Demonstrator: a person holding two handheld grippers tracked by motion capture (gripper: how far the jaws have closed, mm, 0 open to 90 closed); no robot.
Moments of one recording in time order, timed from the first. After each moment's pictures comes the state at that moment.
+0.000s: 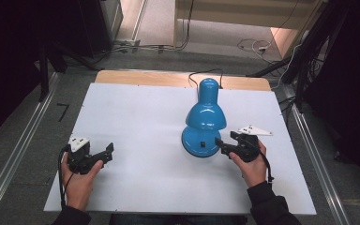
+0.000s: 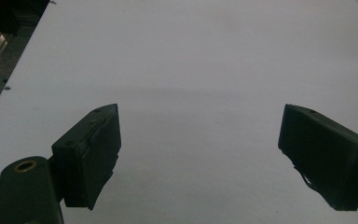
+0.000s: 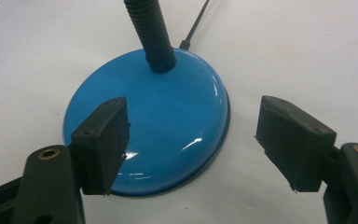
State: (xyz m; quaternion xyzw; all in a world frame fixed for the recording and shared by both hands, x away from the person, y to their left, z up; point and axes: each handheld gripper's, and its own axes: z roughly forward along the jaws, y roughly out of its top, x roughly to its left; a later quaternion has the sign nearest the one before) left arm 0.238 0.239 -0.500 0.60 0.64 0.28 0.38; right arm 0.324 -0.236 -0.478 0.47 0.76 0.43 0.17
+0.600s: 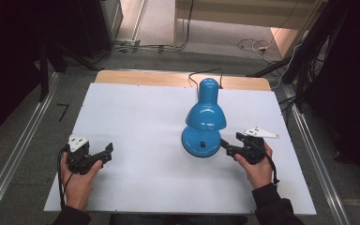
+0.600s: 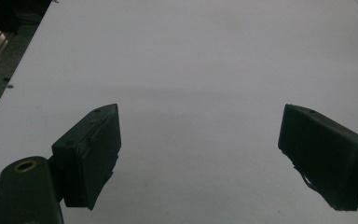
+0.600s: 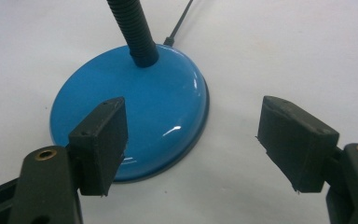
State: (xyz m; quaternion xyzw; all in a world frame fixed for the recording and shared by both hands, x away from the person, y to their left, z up) left arm 0.238 0.240 -0.500 0.60 0.64 0.28 0.38; right arm 0.317 -0.252 -0.476 0.48 0.75 0.42 0.18
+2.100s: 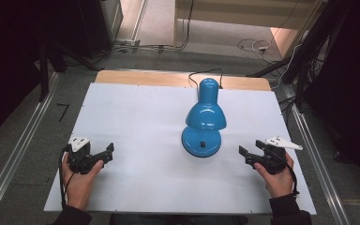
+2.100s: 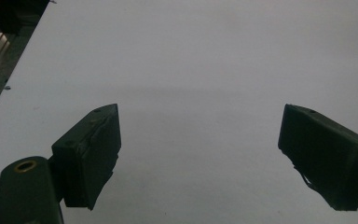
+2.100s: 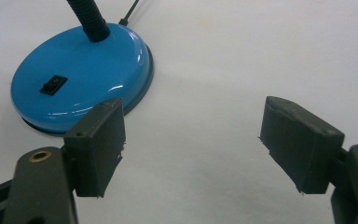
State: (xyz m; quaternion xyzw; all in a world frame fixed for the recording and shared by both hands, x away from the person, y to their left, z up) left arm 0.239 0.238 -0.500 0.61 0.64 0.28 0.38; right arm 0.293 -0.305 -0.477 0.50 0.74 0.41 0.20
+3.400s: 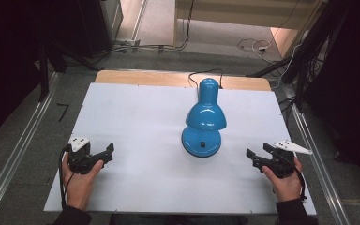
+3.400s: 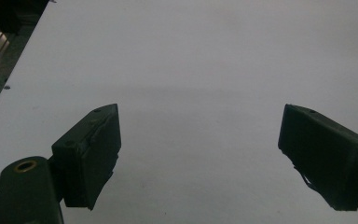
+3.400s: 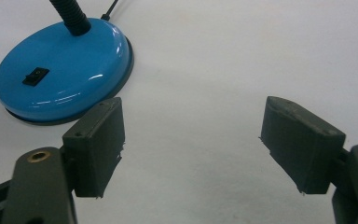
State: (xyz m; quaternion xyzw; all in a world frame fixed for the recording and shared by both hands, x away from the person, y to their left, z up) left arm 0.239 0.238 -0.501 0.61 0.64 0.28 0.38; right arm 0.284 -0.325 -0.477 0.51 0.73 0.40 0.21
